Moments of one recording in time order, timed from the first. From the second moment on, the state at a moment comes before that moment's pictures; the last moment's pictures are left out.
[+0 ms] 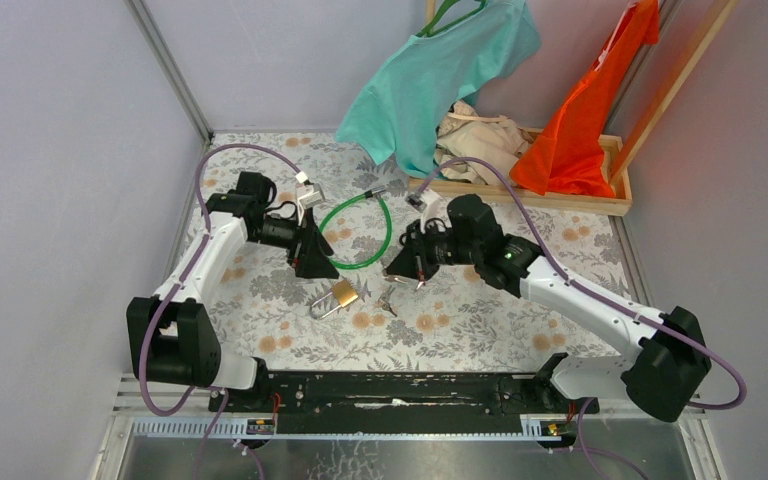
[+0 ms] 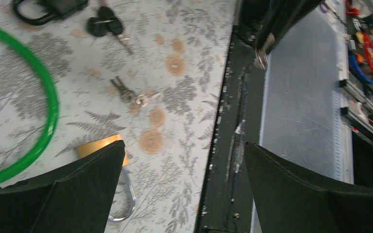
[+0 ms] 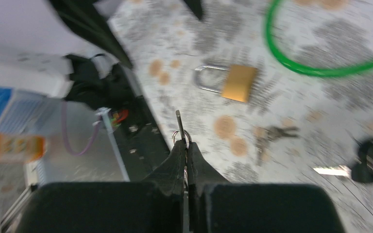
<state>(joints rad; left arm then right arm) -0.09 1.40 1.12 -1.06 1.20 0.75 0.81 1.28 1.01 -0.20 -0.54 0.37</state>
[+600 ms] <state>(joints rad) -0.16 1.39 1.24 -1.41 1.37 1.03 0.92 1.46 1.18 -0.34 -0.65 0.28</state>
